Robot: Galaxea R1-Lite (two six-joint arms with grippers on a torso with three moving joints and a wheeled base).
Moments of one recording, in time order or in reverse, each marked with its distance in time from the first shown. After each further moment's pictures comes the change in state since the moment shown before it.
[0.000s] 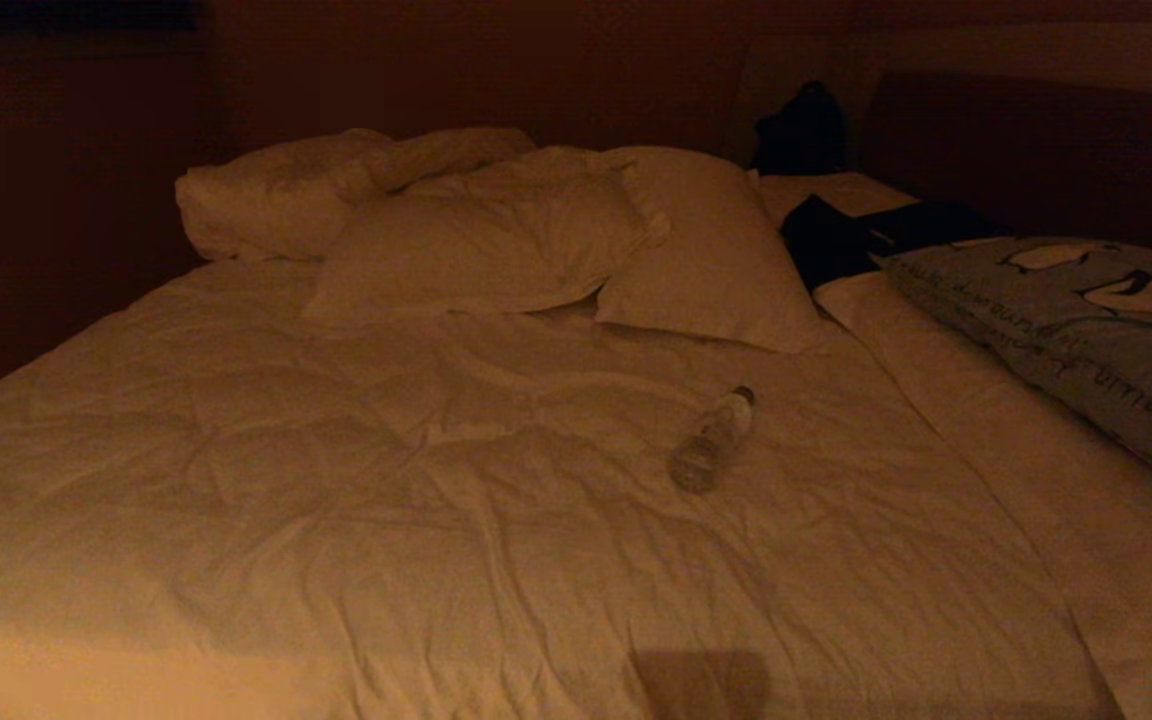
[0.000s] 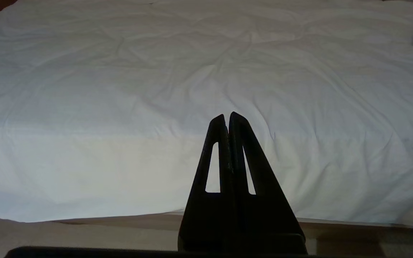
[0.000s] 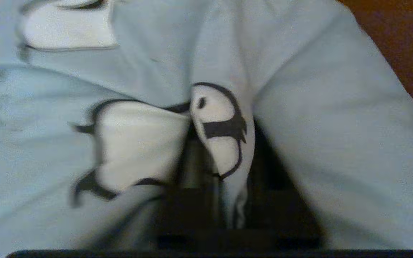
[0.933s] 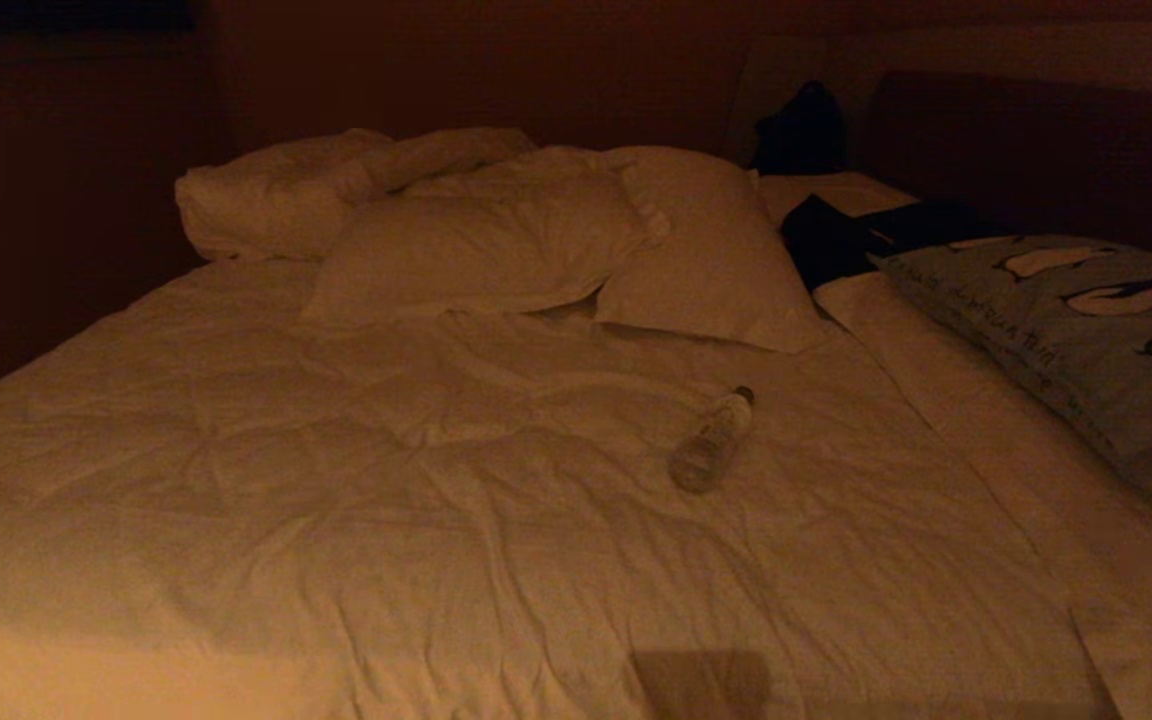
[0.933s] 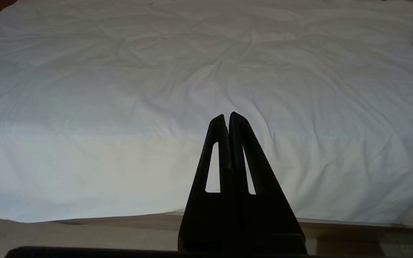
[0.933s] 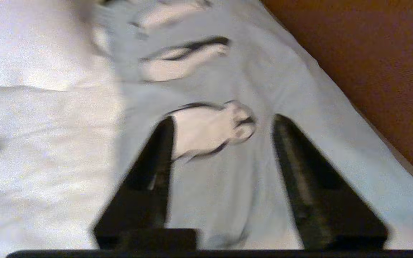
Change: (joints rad) left arm 0.000 0.000 0.000 0.000 0.000 0.000; right arm -0.028 -0.508 0.159 0.343 0.080 0.016
